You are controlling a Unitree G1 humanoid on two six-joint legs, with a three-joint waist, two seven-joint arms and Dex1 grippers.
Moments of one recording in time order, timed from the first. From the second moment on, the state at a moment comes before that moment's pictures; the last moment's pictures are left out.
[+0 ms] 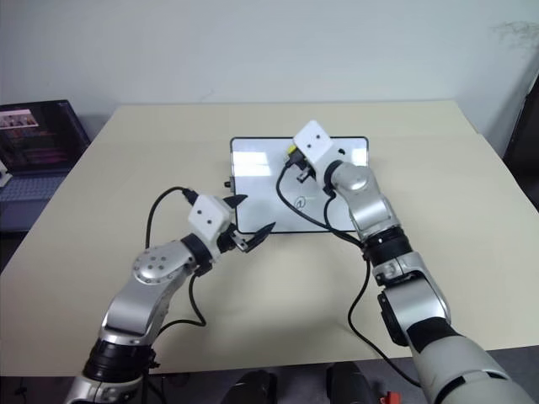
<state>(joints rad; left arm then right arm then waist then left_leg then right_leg) -0.28 0.43 -0.09 -0.27 -0.11 0.34 -0.53 -1.02 -0.19 0.19 0.57 -0.14 0.25 0.44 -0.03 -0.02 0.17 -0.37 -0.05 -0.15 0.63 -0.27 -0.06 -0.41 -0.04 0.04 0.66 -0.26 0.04</state>
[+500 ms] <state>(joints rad) -0.28 0.43 -0.09 -0.27 -0.11 0.34 -0.52 -1.03 -0.20 0.19 0.59 -0.15 0.25 0.45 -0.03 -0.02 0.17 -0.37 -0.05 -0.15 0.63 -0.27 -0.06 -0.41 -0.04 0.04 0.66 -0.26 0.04</state>
